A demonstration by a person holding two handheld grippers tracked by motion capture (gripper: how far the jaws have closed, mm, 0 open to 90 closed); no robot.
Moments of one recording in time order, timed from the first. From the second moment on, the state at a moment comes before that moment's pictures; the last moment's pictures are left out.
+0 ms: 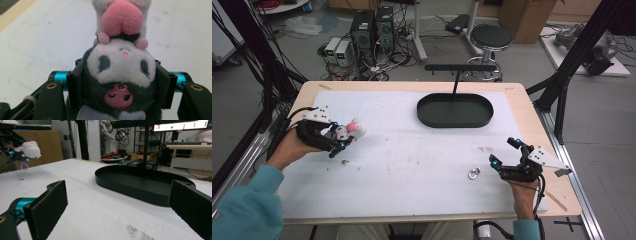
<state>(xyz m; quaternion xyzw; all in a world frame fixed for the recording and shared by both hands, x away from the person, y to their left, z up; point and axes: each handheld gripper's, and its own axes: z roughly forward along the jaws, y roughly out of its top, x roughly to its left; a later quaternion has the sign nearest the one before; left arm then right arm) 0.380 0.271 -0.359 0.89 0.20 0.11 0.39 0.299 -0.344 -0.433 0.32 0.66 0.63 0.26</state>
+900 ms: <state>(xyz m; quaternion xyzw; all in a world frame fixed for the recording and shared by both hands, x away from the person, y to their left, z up) 0.382 0.191 -0.328 0.87 0.11 0.08 0.47 0.340 -0.311 -0.368 0.22 0.75 0.60 0.17</state>
